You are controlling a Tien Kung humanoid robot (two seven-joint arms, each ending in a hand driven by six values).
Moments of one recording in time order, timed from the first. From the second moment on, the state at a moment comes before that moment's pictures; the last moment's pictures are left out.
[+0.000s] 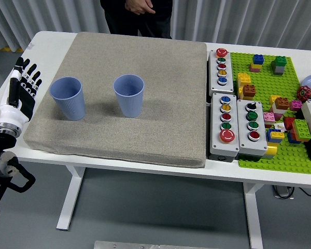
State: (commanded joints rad) left arm -0.21 0.35 -1.31 -1.24 0.50 0.04 -0.25; right arm 0.17 -0.15 1.26 0.18 -0.92 -0.08 -0.23
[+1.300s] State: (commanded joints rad) left arm -0.30 0.41 -1.40 -1.08 0.11 0.02 -0.29; right arm 0.17 -0.15 1.25 0.18 -0.92 -0.08 -0.23
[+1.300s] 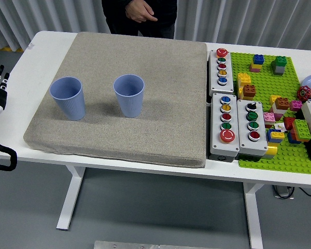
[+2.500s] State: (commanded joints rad) left arm -0.30 0.40 -1.52 -1.27 0.22 0.07 -0.30; right arm 0.17 -0.15 1.25 0.18 -0.93 -0.08 -0.23
